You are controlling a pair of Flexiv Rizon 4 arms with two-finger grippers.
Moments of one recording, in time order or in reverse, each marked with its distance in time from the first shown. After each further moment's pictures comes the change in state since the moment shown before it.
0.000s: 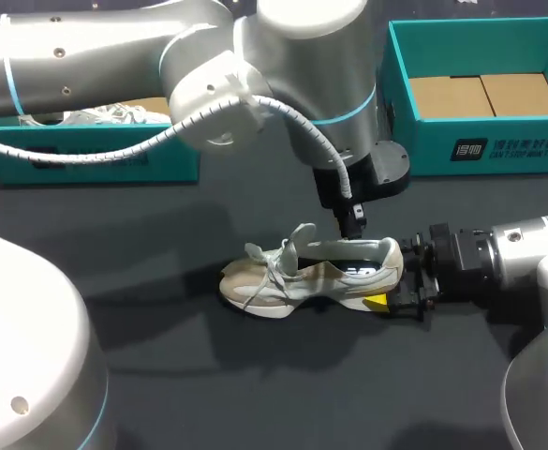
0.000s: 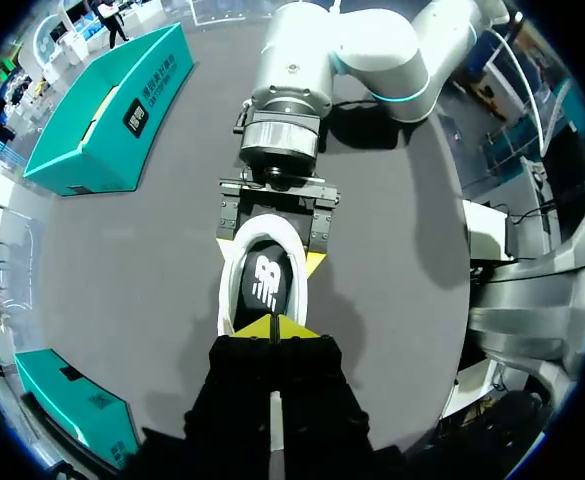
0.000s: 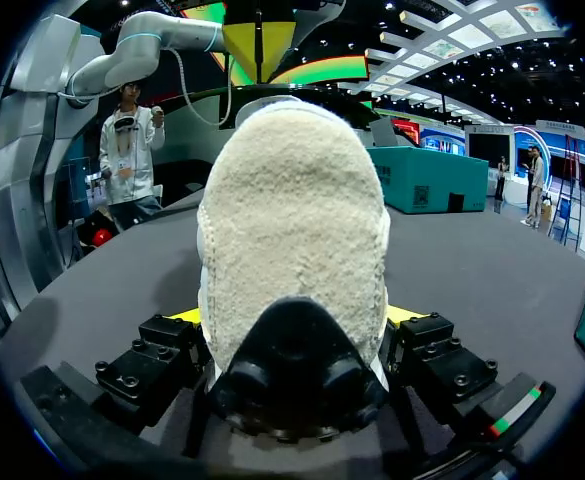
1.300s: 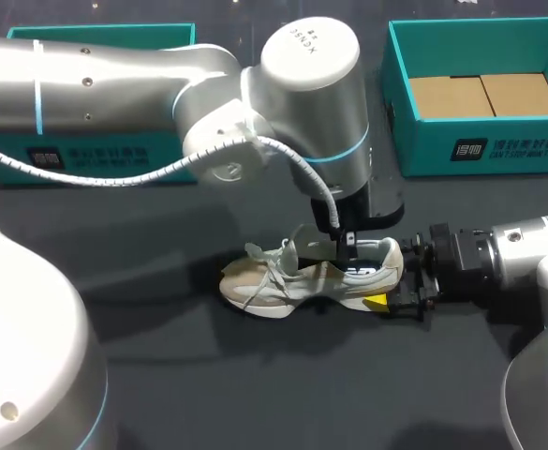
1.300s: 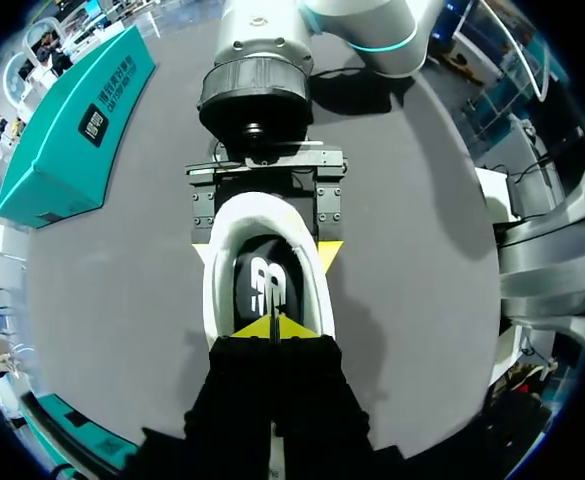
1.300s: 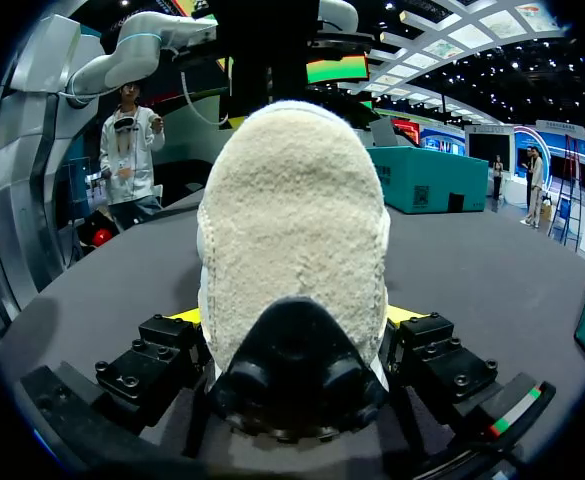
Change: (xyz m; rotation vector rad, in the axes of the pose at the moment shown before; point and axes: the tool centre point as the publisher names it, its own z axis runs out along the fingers) left arm -0.010 0.007 0.068 0.006 0.017 0.164; right arm 0.000 0.000 0.000 0.000 0.000 0.000
